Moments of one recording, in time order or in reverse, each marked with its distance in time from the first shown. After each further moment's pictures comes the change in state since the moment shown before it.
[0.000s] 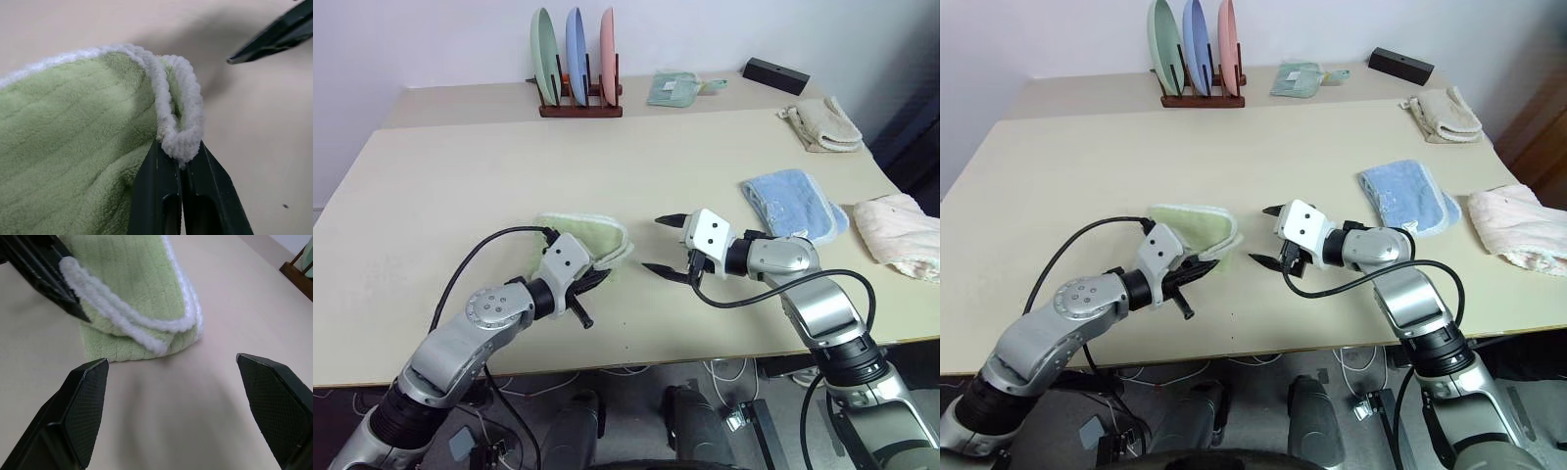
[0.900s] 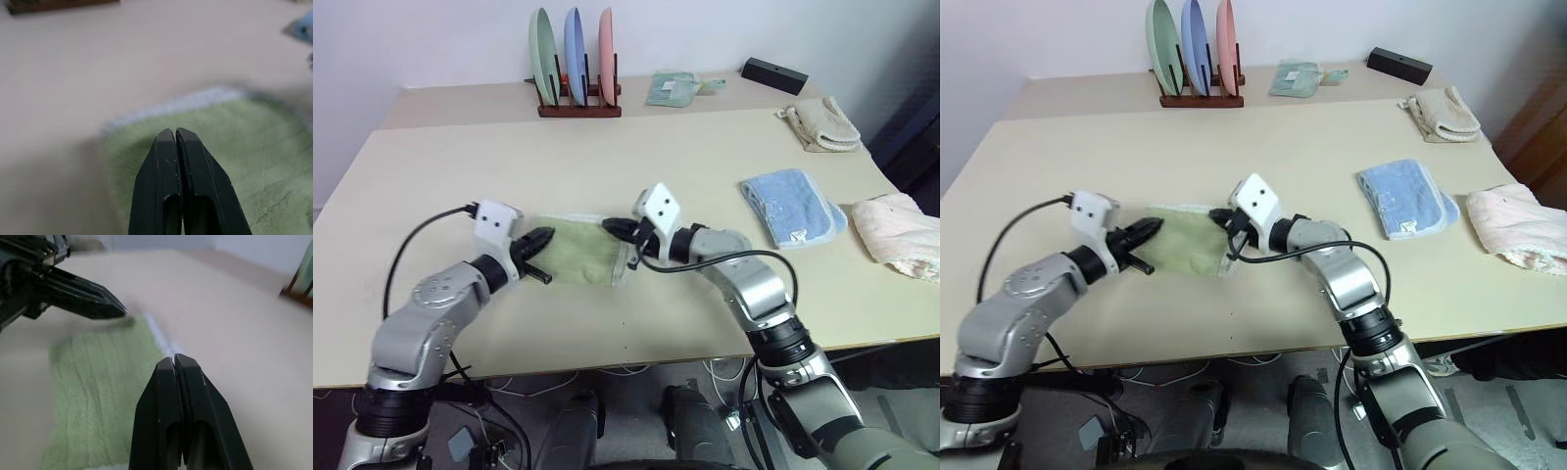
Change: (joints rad) left arm -0.007 -0.110 0.287 0.196 -0.016 0.006 0.065; right arm -0.134 0.332 0.073 0.191 0.027 0.157 -0.188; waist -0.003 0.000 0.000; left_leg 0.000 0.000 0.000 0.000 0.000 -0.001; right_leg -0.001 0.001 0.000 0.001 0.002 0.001
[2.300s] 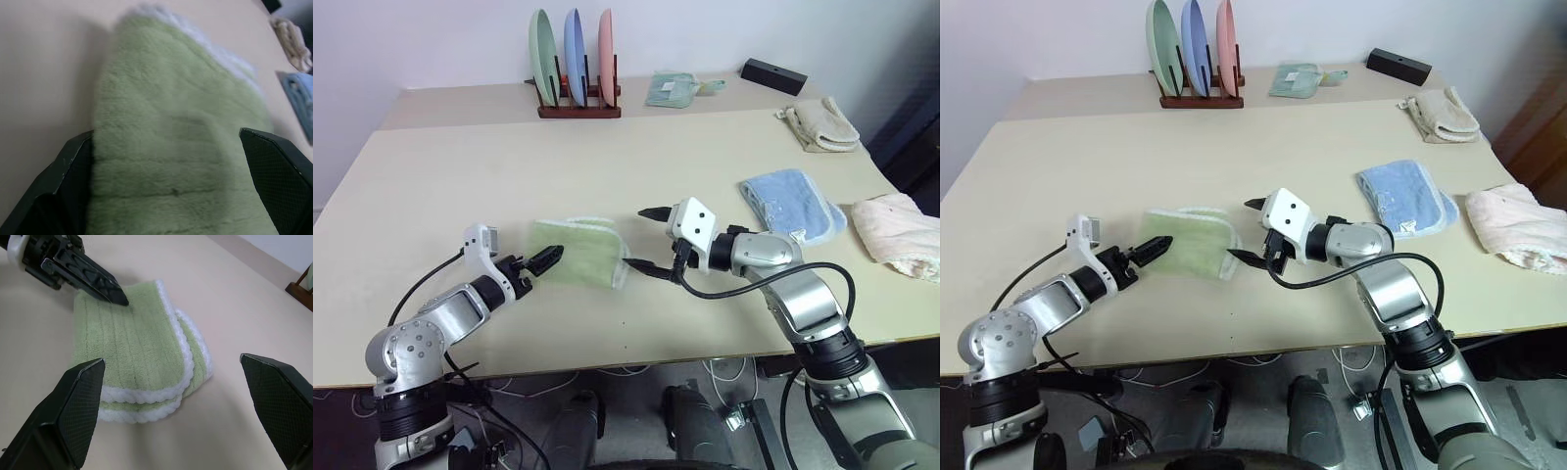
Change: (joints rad) left arm -0.009 -0.229 0.351 0.082 -0.457 0.452 0.187; right arm 0.089 -0.248 -0.062 -0.213 0.032 -0.071 0.172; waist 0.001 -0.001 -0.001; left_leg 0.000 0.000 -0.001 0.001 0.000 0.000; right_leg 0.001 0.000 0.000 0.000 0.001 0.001
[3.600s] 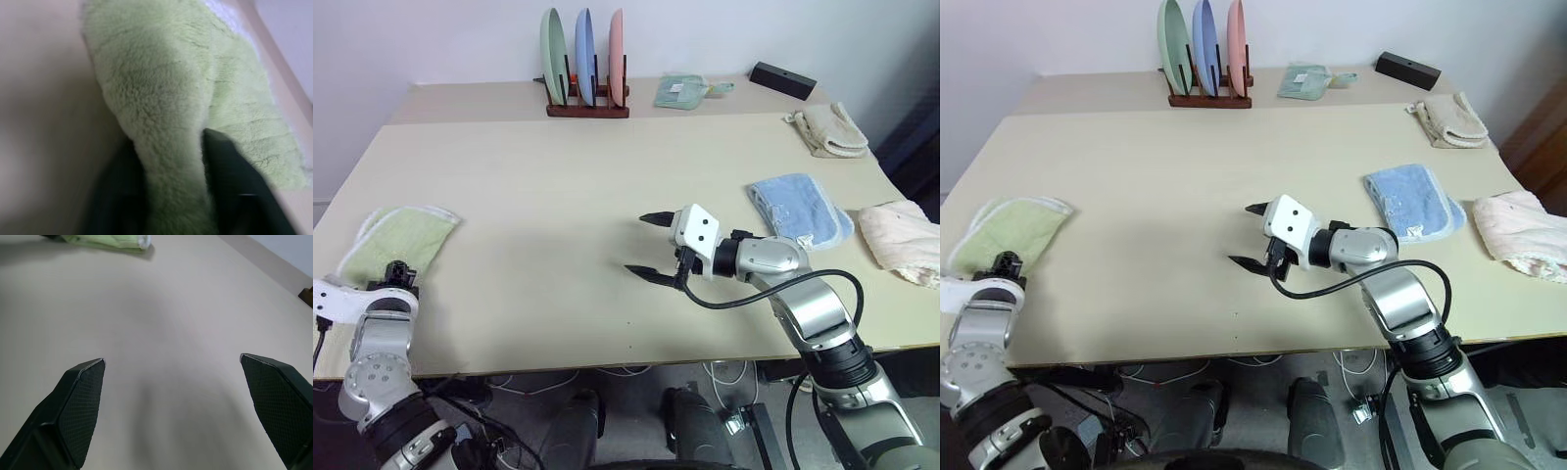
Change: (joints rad) left arm 0.005 -0.125 0.478 0.173 0.011 -0.547 0.485; right arm 0.031 -0.027 0.001 -0.058 0.007 0.014 0.013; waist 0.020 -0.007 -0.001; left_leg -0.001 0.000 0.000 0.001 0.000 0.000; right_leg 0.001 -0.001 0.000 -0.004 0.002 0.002
